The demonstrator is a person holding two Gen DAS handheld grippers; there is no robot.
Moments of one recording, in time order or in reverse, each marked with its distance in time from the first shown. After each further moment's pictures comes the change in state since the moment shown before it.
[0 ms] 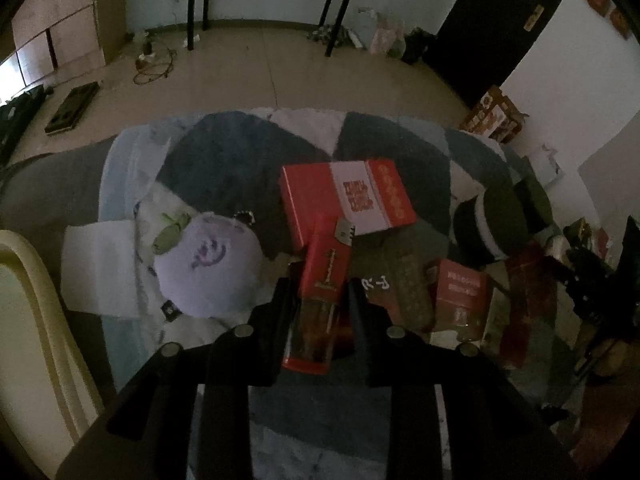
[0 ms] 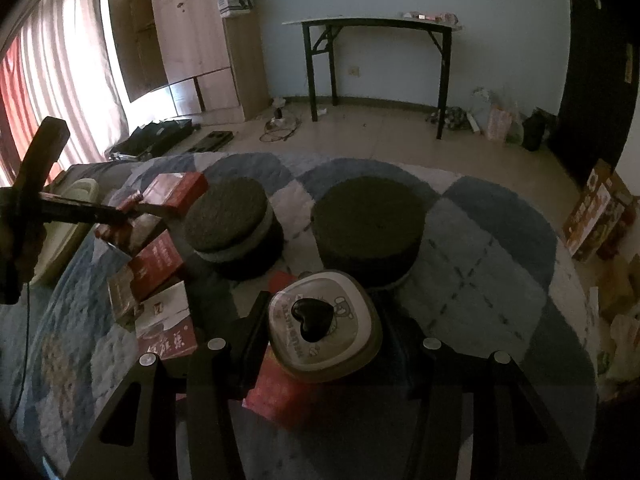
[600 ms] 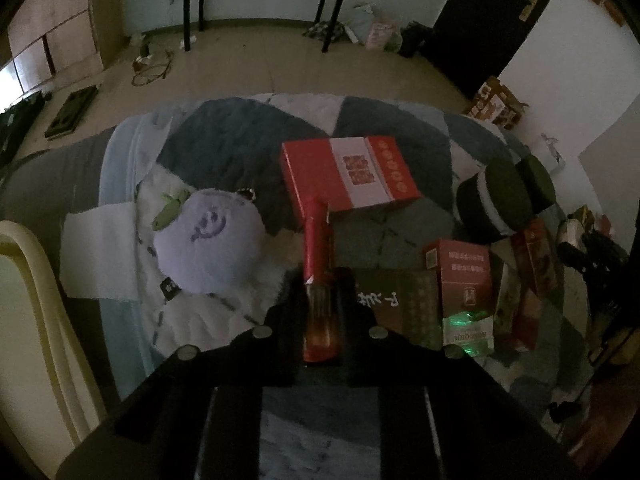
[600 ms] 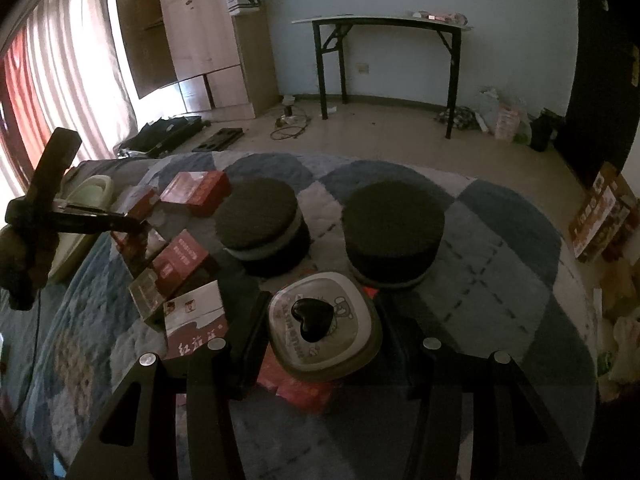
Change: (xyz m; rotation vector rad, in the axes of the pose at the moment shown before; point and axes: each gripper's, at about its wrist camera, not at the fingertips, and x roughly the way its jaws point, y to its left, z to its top) left arm 0.005 -0.002 -0.014 0.037 0.011 0.009; right arm -0.018 0.015 0.003 -0.019 0.008 0.025
